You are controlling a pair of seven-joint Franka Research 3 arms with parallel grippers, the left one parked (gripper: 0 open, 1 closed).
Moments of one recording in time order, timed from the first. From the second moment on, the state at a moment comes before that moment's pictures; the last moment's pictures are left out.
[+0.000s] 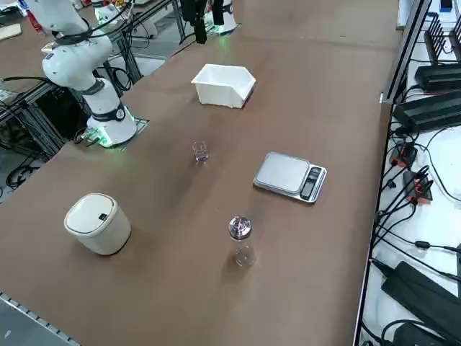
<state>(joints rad) 0.00 -0.04 -0.05 -1.59 0.03 1.51 0.01</state>
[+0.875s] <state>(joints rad) -0.01 -0.04 -0.05 -1.60 0.03 1.53 0.04</state>
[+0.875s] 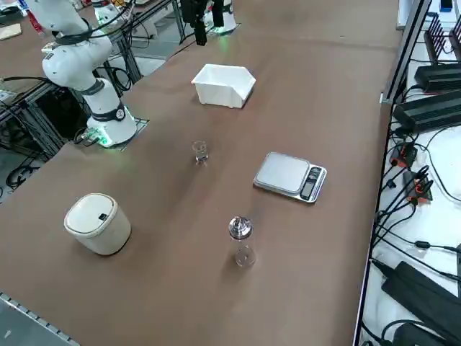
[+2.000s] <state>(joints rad) 0.22 0.00 0.00 -1.82 -0.33 1.71 1.10</state>
